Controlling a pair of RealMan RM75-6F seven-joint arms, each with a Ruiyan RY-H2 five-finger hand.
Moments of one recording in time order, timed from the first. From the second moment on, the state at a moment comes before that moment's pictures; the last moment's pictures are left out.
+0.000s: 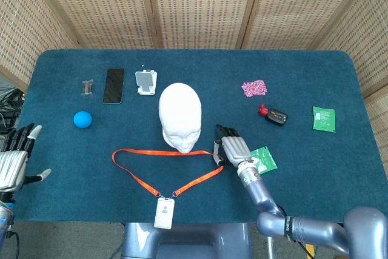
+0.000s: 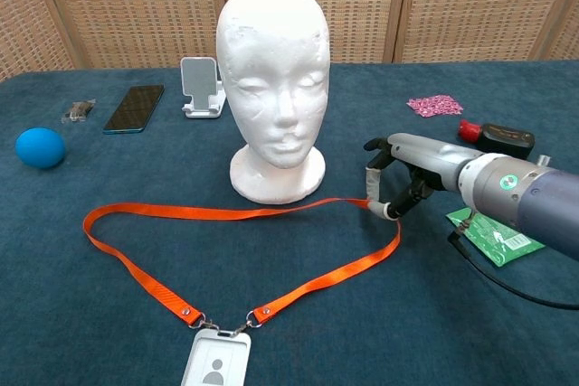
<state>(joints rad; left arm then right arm) -0.18 -1.18 -0.08 -1.57 1.42 1.37 0.11 0.74 -1.71 0.21 -1.45 -0.83 0.95 -0.32</state>
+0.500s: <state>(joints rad) -0.41 -1.43 -0.13 -1.46 1.46 1.15 0.15 0.72 -1.65 0.22 -1.53 -0.85 0.92 -0.25</state>
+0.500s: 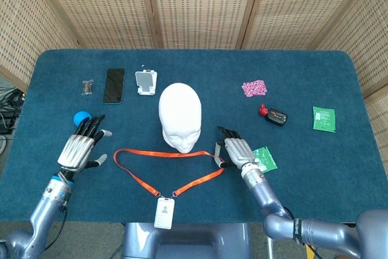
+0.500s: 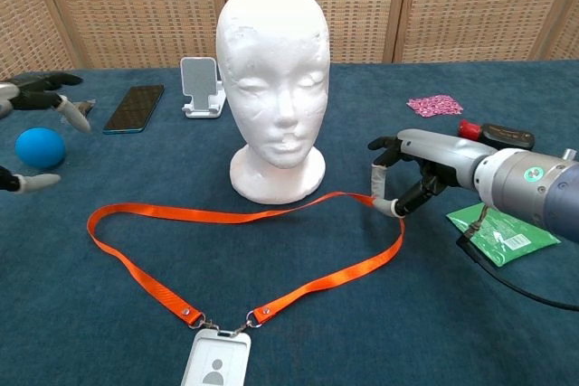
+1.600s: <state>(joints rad) -0.56 -1.66 -0.11 -1.21 1.29 0.95 0.21 0.72 -1.64 0.20 -1.53 -0.84 0.91 -0.26</state>
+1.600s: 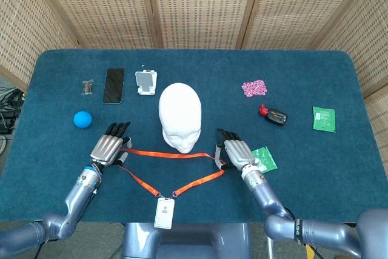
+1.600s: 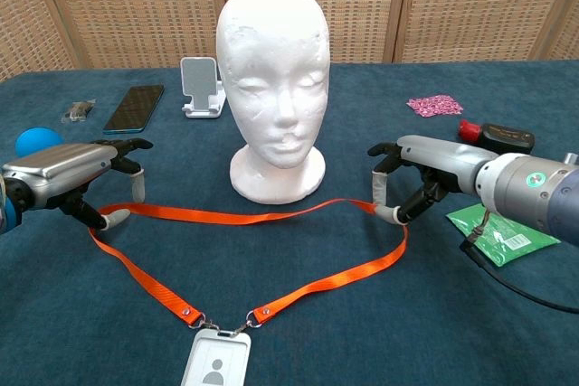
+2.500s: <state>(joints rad) -0.56 -1.67 -0.09 -1.22 1.31 1.00 0.21 0.71 -1.62 0.18 -1.55 -0.88 0.90 -0.25</state>
